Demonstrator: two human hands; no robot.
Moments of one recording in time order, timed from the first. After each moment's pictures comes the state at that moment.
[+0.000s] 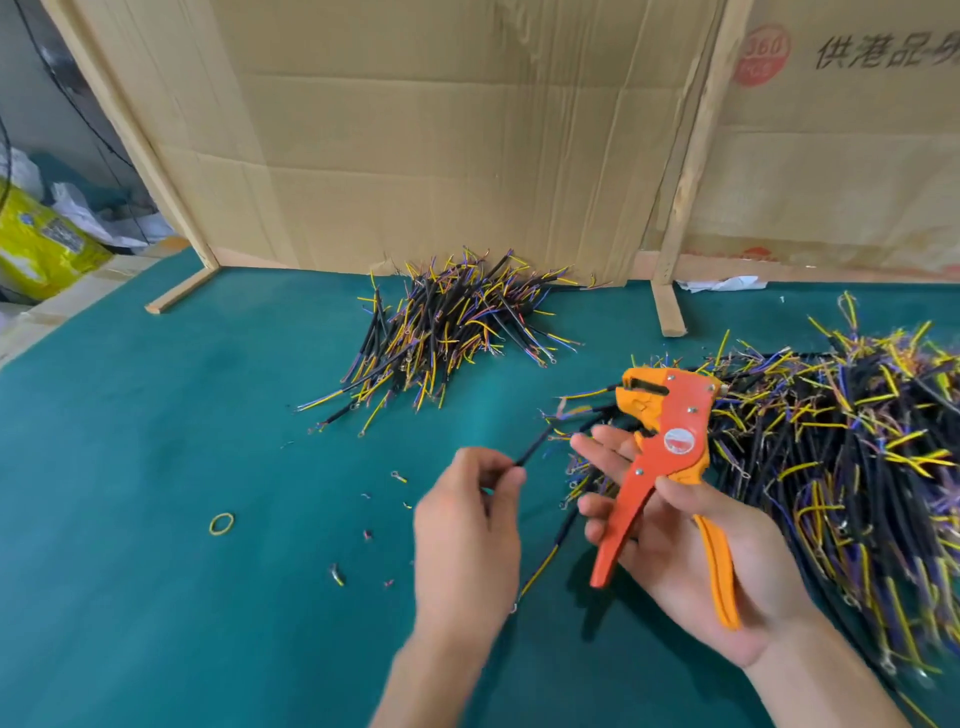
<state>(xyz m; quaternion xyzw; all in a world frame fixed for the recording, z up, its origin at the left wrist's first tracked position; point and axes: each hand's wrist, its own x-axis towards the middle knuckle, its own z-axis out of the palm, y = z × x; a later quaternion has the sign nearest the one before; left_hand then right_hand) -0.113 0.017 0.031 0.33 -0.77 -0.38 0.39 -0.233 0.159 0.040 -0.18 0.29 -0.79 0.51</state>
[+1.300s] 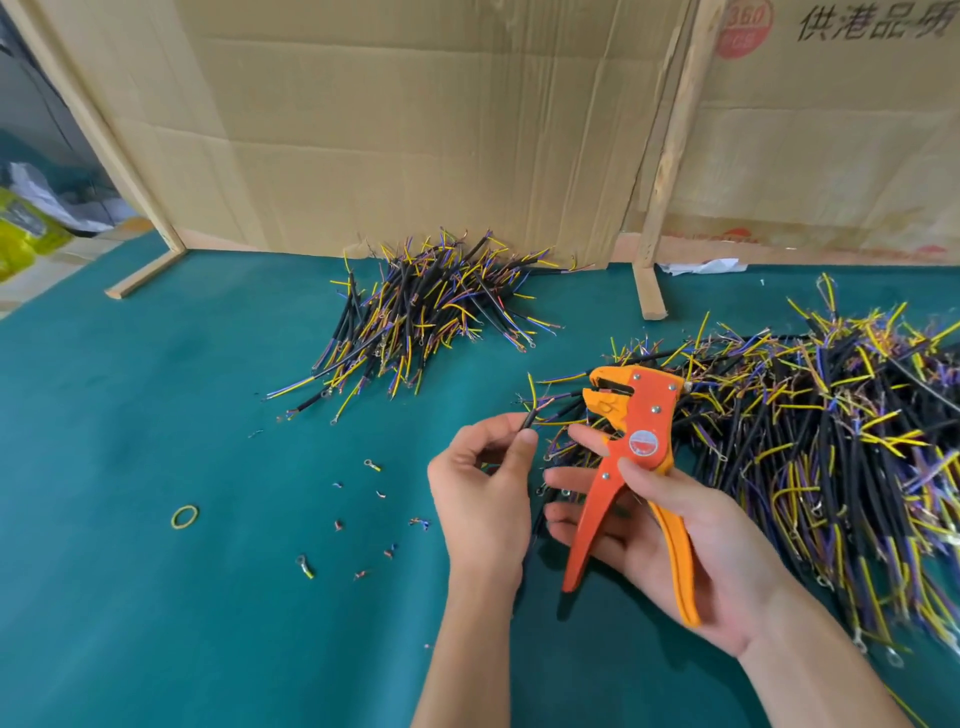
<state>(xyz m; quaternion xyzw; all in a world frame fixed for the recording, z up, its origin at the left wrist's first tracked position) -0.163 0.026 0.020 0.33 -0.58 -0.61 0.43 -0.237 0.162 0.037 -0.13 0.37 -0.77 0.51</state>
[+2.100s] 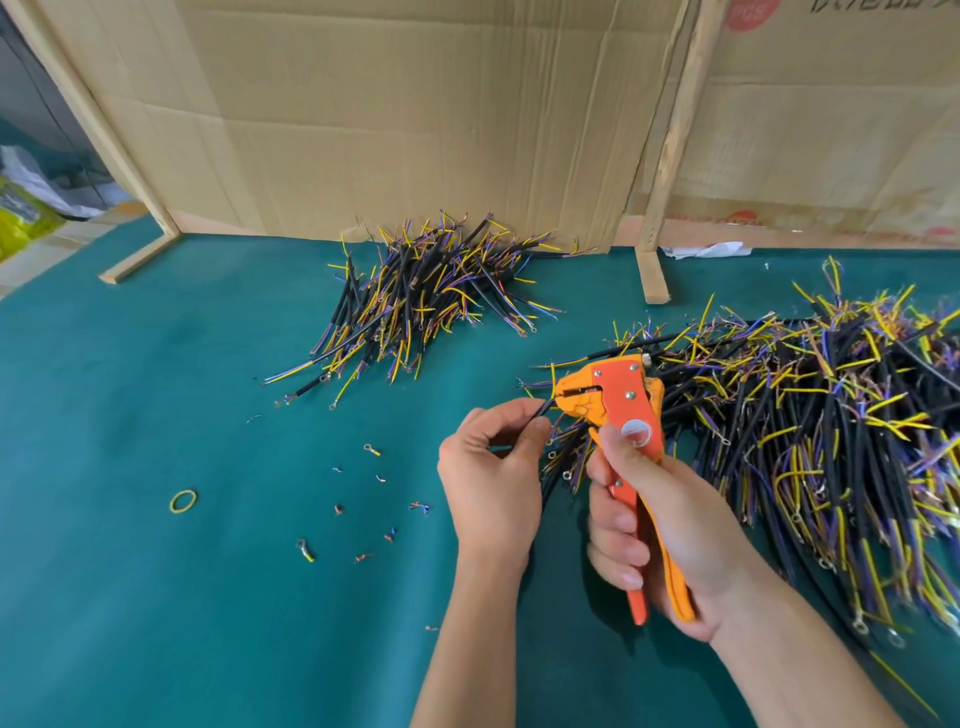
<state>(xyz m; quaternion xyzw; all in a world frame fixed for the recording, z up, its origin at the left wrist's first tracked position) -0.165 0.028 0.020 0.31 -0.62 -0.58 0.43 -0.219 0.151 0.046 -0.11 0.48 -0.74 0.46</state>
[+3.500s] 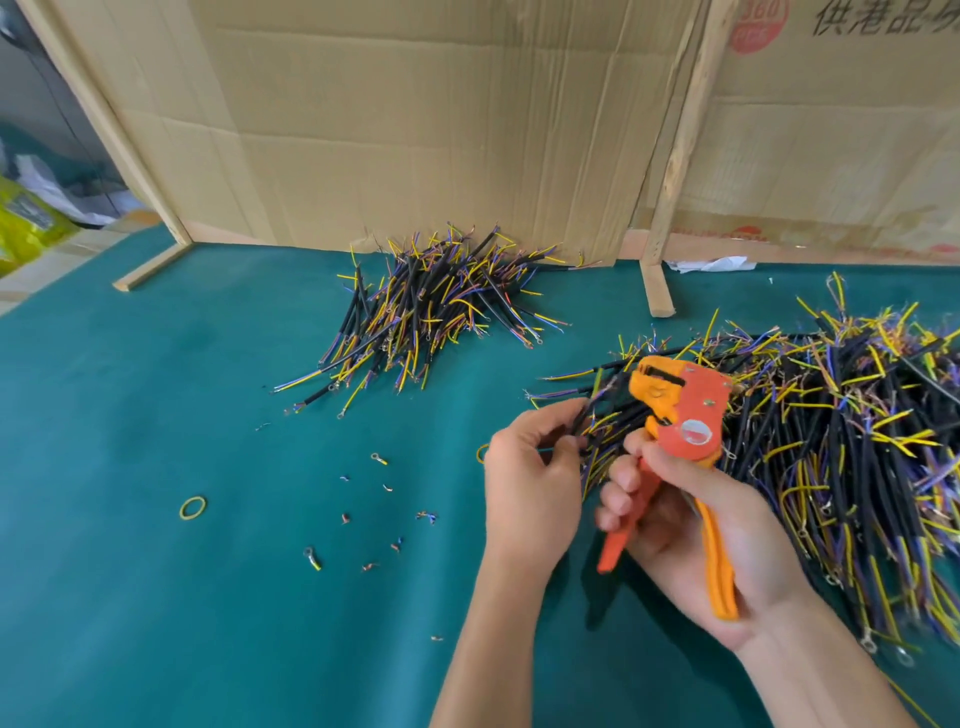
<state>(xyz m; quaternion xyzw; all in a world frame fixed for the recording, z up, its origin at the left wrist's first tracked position) -0.172 0.037 0.033 0.24 -0.68 -0.62 0.30 -0.234 0.161 0.043 -0.13 0.34 -0.81 0.46</state>
